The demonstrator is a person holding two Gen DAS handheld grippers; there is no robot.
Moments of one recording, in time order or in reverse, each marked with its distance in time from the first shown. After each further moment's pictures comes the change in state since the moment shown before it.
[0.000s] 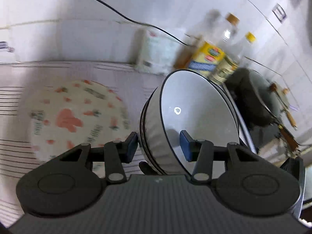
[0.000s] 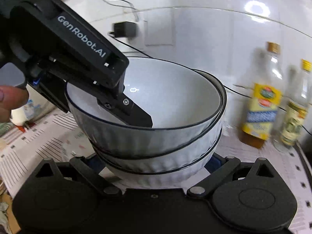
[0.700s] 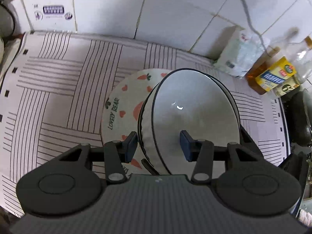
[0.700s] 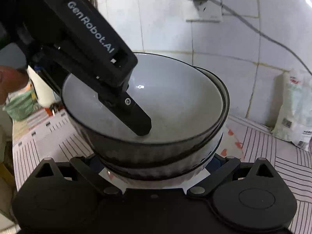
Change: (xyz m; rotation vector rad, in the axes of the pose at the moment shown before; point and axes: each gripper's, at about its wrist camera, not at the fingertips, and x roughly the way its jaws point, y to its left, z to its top) left arm 0.028 0.112 0.017 -0.196 0.127 0.199; right arm 0.113 0.045 -0.008 -0.114 0.125 0.252
